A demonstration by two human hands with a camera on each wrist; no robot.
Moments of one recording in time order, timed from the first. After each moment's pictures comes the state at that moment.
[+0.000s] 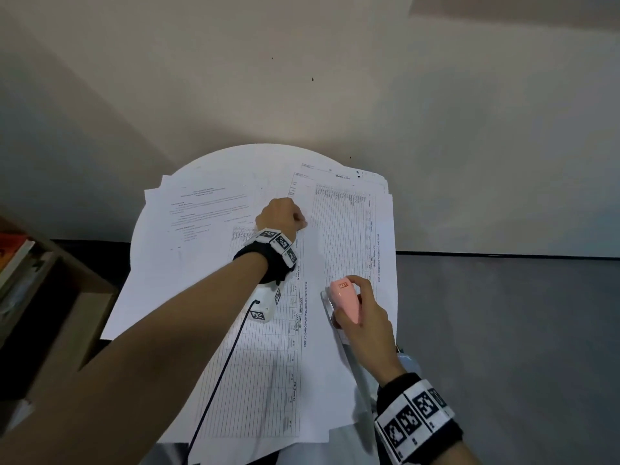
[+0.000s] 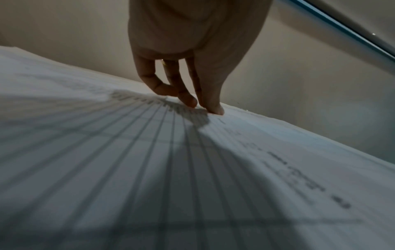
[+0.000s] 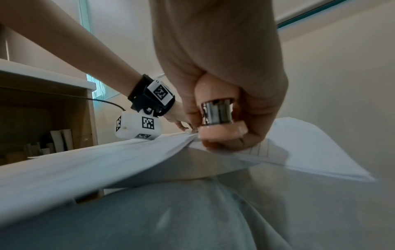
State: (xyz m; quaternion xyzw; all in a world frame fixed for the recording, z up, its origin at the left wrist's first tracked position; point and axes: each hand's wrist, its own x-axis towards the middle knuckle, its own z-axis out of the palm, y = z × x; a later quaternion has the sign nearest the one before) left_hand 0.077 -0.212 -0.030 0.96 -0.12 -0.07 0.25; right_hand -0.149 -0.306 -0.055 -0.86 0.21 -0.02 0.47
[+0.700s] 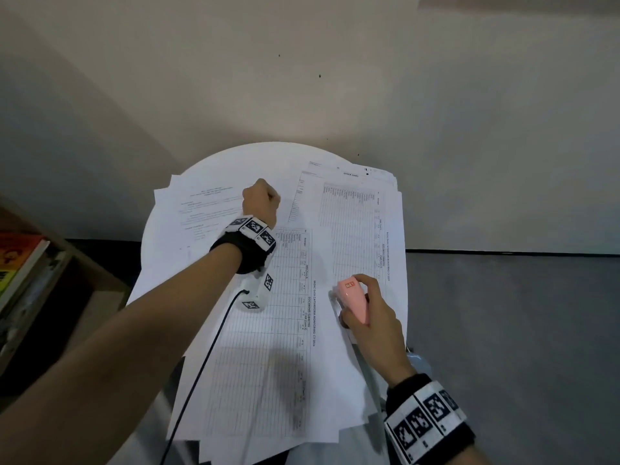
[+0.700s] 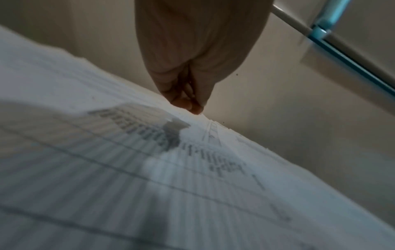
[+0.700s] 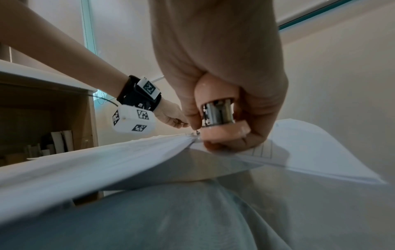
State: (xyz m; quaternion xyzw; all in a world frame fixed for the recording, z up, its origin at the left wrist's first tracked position) left_hand 0.116 -0.177 -0.046 0.91 -0.04 0.04 0.40; right_hand -0.148 -0.303 -0.048 -0.86 0.22 0.00 0.46
